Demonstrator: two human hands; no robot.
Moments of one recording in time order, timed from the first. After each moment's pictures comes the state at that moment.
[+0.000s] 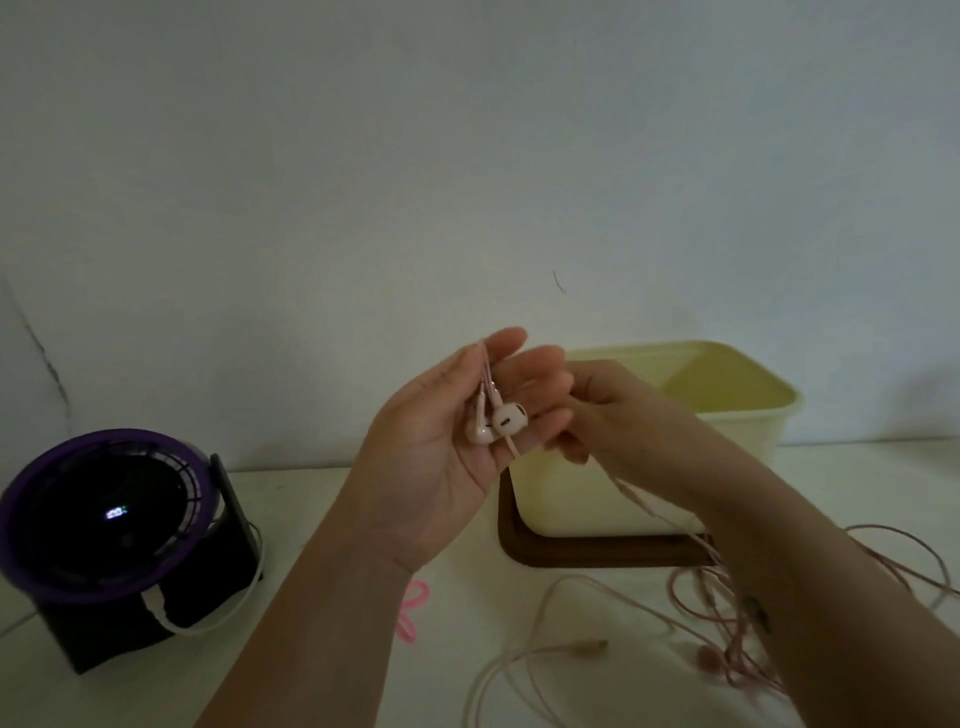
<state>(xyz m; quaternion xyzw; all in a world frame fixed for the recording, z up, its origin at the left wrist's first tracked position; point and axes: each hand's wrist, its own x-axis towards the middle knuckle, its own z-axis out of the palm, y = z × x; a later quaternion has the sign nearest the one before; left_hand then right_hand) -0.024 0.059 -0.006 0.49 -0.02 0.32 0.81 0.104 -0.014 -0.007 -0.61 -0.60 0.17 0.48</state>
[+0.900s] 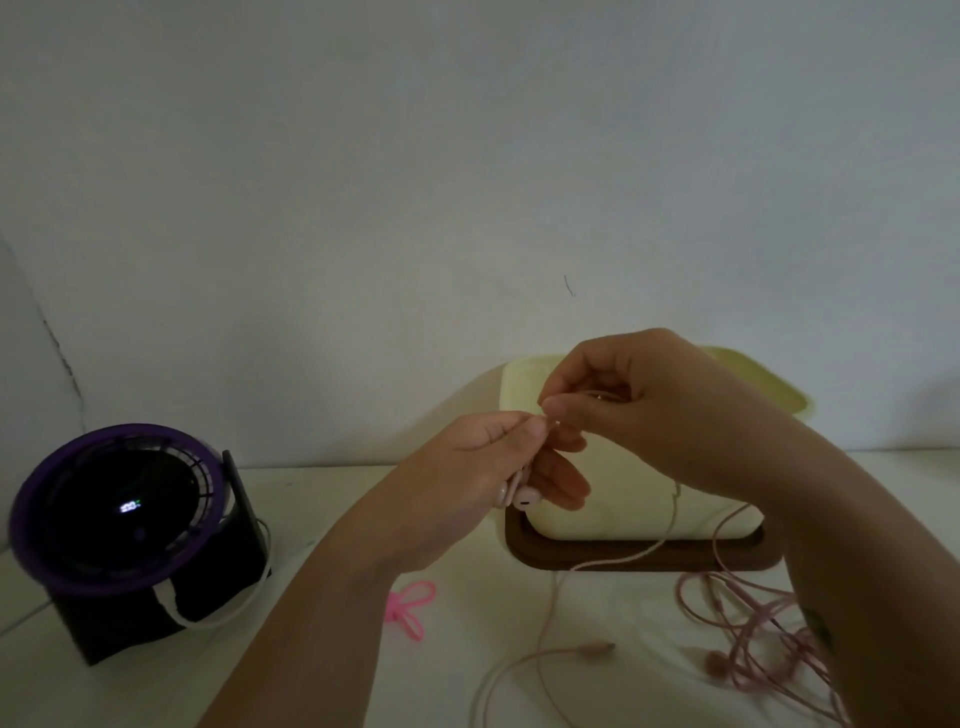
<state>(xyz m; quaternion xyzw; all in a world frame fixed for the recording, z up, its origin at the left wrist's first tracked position) -0.030 0.073 -0.022 0.79 0.10 0.19 0.58 0.096 -0.037 0.020 -0.67 -0.62 0.05 0.41</state>
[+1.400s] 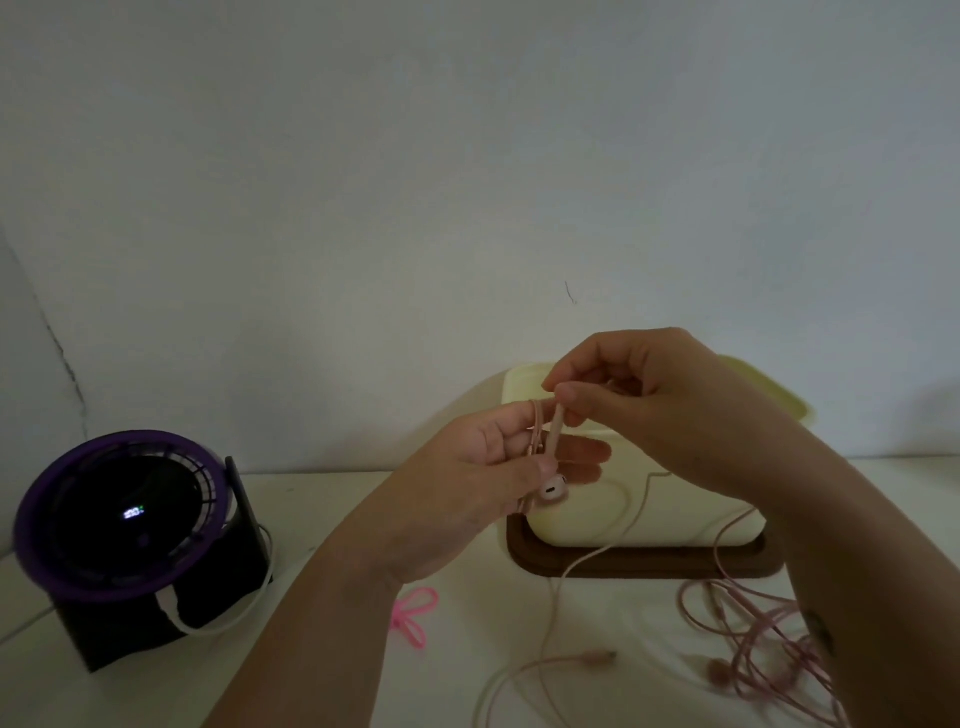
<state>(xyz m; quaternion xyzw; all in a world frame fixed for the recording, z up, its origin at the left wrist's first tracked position) -0.033 0.078 -0.023 0.75 0.03 0.19 0.63 0.100 -0.035 0.019 -0.66 -0.60 0.04 0.46</state>
